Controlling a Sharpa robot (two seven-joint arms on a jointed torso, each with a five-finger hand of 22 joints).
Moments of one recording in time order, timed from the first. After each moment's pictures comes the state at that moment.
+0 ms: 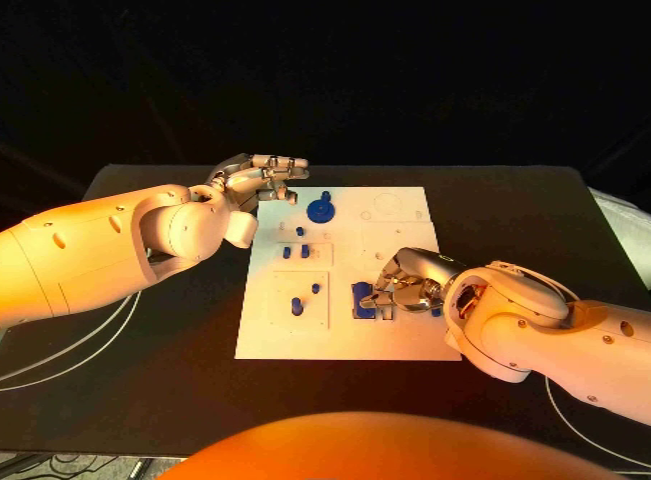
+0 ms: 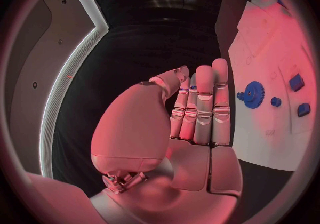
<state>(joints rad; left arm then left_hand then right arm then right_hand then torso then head) 1.17 -0.84 -0.02 1.44 0.05 -0.18 0.23 1.38 -0.13 0.49 -0.05 0.13 1.04 0.19 0.12 0.07 1.09 0.11 0.22 0.08 1.19 0.02 0.98 0.48 0.17 1.14 0.12 0.53 0.99 1.01 -0.86 -0.03 1.86 -1.42 -0.26 -0.53 1.31 0.05 -0.21 0.16 0.16 1.10 0.07 0.25 0.33 1.37 -0.01 1.10 1.17 1.47 -0.07 1.43 1.31 0.09 1.42 0.03 1.35 1.12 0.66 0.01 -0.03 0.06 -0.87</state>
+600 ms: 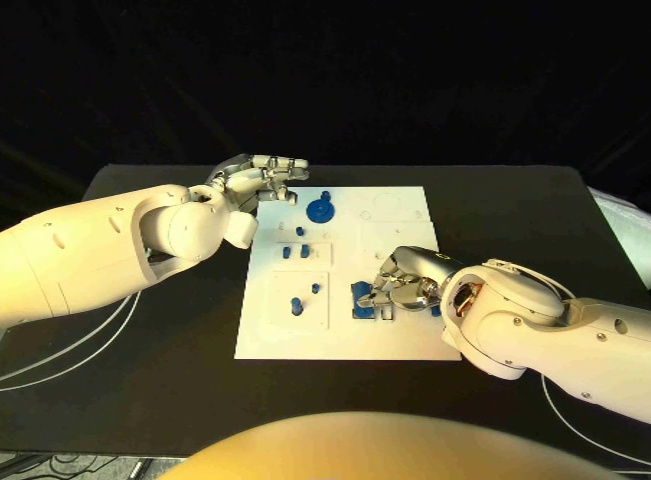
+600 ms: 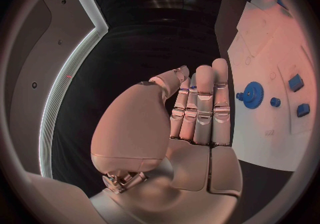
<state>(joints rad) 1.17 -0.84 -0.02 1.44 0.05 -0.18 0.22 1.38 -0.13 0.49 -0.05 0.13 1.04 0.19 0.12 0.07 1.09 0.11 0.22 0.08 1.19 0.03 0.98 0.48 0.17 1.14 0.12 0.53 0.99 1.01 -0.85 -0.03 1.85 -1.43 -0.26 -0.52 1.34 0.07 -0.19 0.14 0.15 1.11 0.06 0.25 0.34 1.38 -0.01 1.10 1.18 1.46 -0.08 1.43 1.31 0.09 1.42 0.03 1.36 1.12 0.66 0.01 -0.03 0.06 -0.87</state>
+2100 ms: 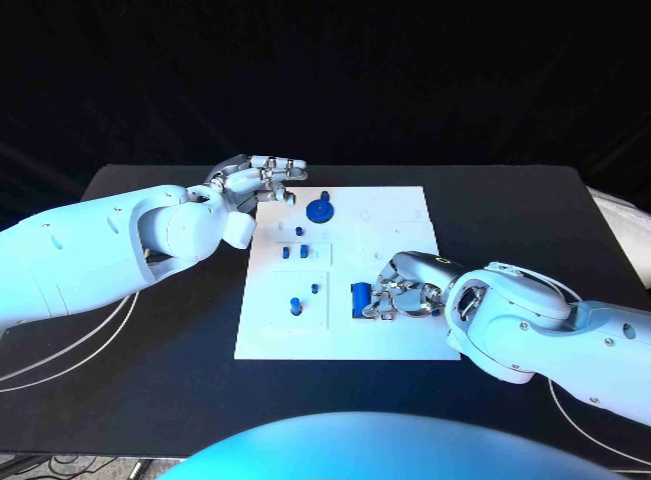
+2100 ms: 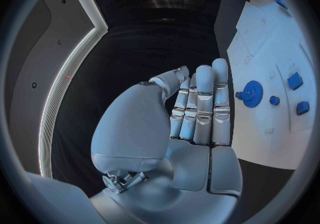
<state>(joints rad) 1.17 -0.84 -0.02 1.44 0.05 -0.18 0.22 1.37 -0.13 0.49 -0.05 0.13 1.04 0.19 0.12 0.07 1.09 0.12 0.22 0.08 1.19 0.03 0.98 0.47 0.17 1.14 0.12 0.53 0.99 1.01 -0.88 -0.04 1.86 -1.45 -0.23 -0.45 1.38 0.07 -0.18 0.10 0.13 1.11 0.05 0.25 0.36 1.39 -0.02 1.10 1.19 1.47 -0.08 1.44 1.31 0.09 1.42 0.03 1.36 1.14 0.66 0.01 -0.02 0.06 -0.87</state>
